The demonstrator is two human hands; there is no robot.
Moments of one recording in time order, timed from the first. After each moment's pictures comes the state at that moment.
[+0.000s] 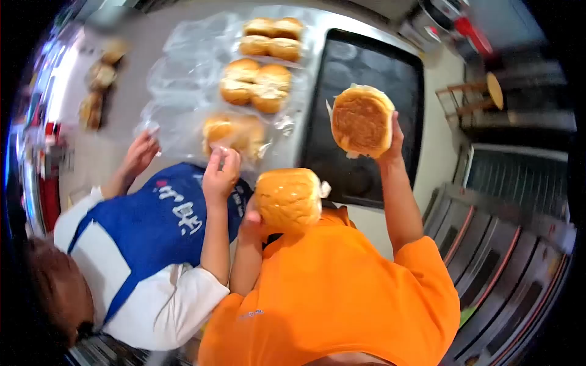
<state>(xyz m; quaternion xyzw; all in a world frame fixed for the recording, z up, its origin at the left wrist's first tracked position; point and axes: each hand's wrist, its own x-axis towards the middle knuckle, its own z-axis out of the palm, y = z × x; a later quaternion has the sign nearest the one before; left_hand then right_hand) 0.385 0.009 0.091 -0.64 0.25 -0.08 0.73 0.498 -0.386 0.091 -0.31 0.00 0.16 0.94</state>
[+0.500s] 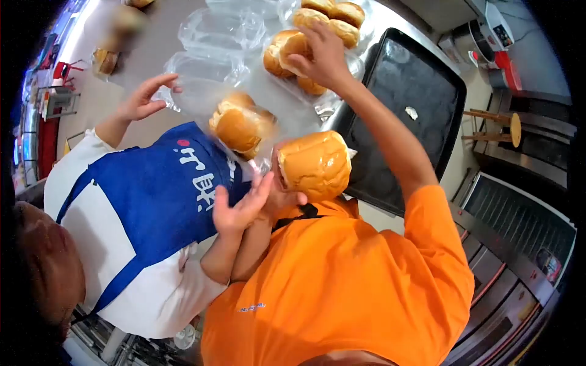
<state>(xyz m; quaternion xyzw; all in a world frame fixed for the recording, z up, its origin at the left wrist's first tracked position) 0.296 0.020 0.140 -0.48 0.33 -0.09 0.81 0.638 -0.144 0.040 -0.85 -0.36 -0.20 0.32</state>
